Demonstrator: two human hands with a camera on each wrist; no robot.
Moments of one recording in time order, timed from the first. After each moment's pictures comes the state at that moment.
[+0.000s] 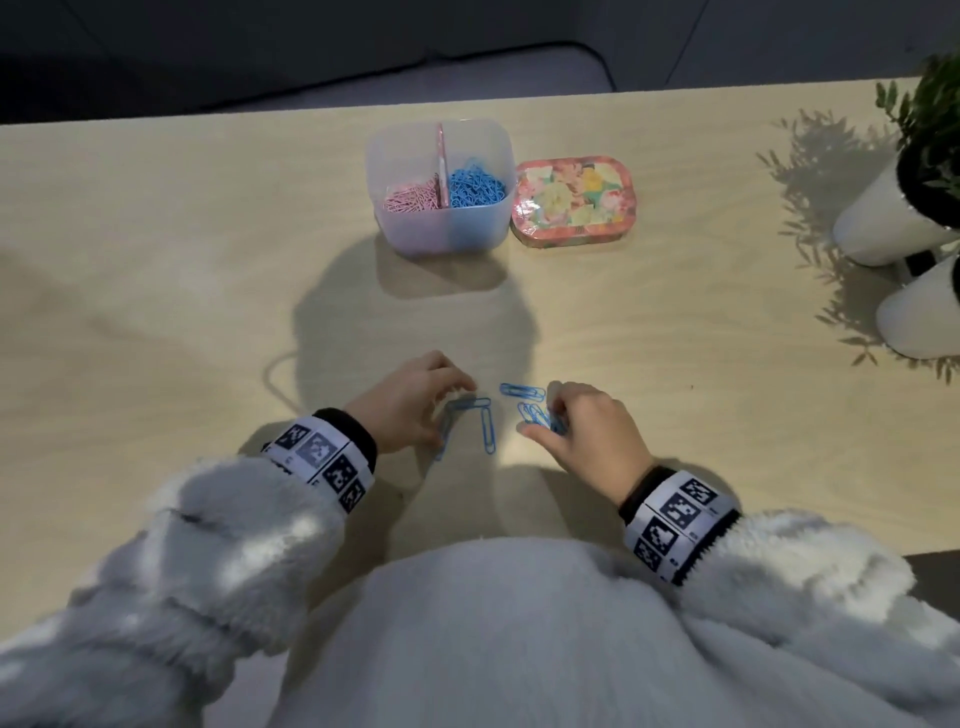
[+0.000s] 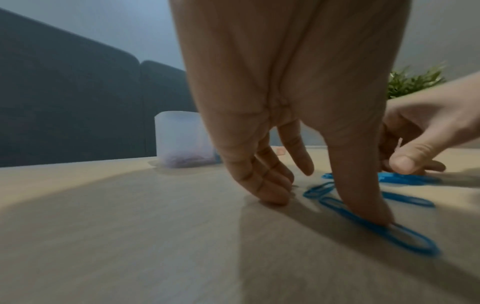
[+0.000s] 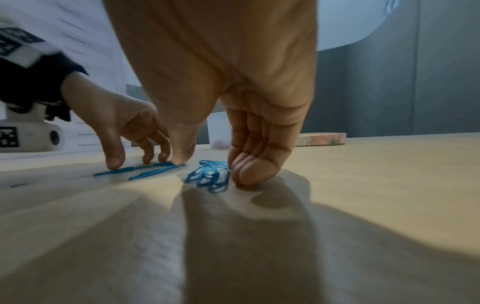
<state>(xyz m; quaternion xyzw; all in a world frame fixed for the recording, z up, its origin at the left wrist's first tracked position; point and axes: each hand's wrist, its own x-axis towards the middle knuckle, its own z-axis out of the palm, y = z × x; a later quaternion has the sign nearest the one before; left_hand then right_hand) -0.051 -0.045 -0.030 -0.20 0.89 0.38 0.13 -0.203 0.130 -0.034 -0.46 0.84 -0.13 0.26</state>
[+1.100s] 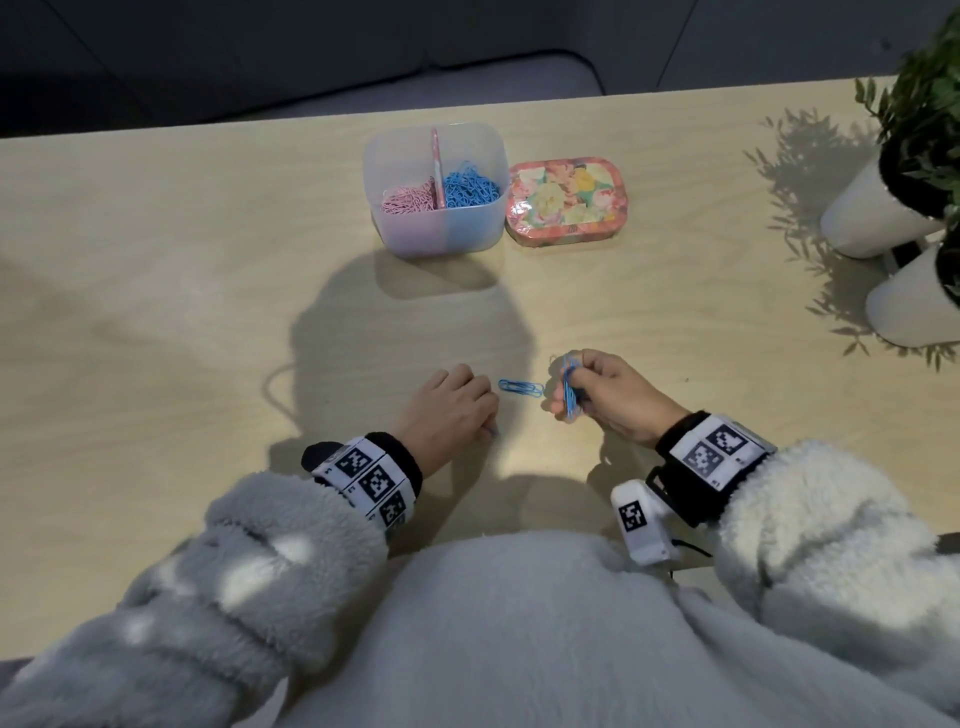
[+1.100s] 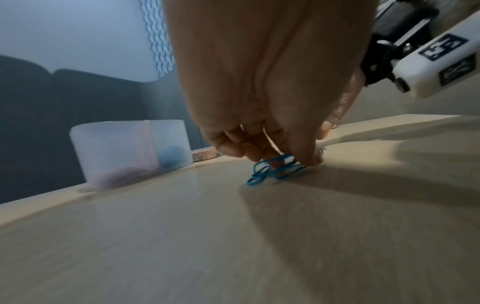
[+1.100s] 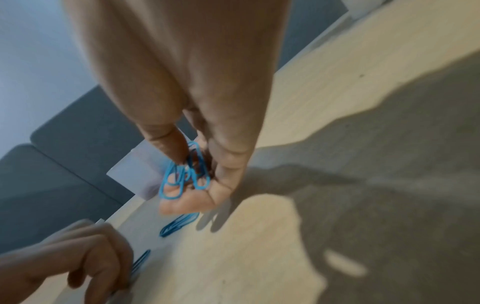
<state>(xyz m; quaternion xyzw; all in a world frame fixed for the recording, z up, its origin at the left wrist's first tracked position) -0.066 -0.007 -0.044 -0.06 0.99 0.05 0.09 -0.237 0.114 -0.032 -0.18 0.69 -0.44 0.54</state>
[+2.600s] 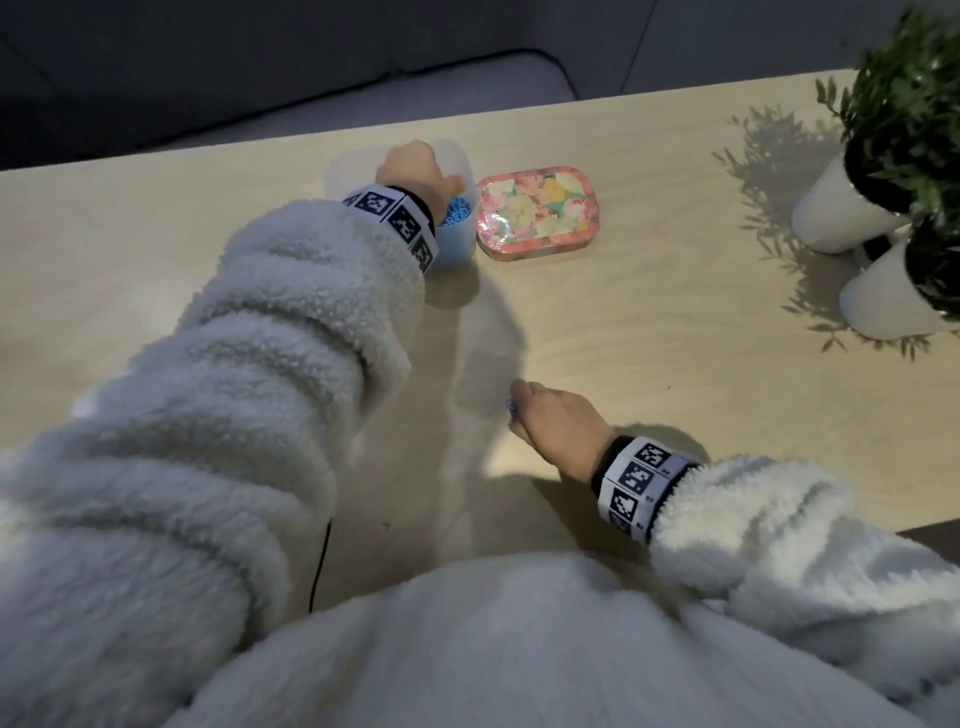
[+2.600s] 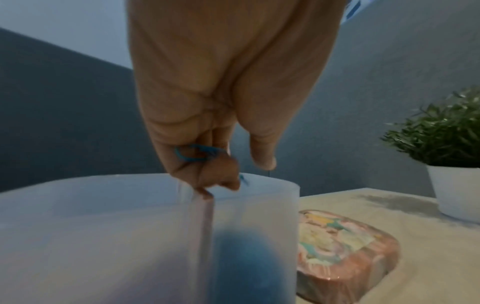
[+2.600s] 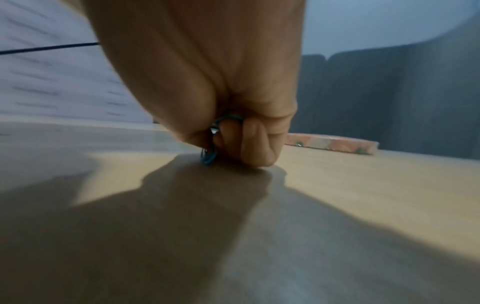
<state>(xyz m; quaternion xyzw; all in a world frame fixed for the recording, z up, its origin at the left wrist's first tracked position) -0.221 -0.146 0.045 -0.47 0.85 0.24 0.00 -0.210 0.100 -0.037 -0.56 0.79 0.02 0.24</state>
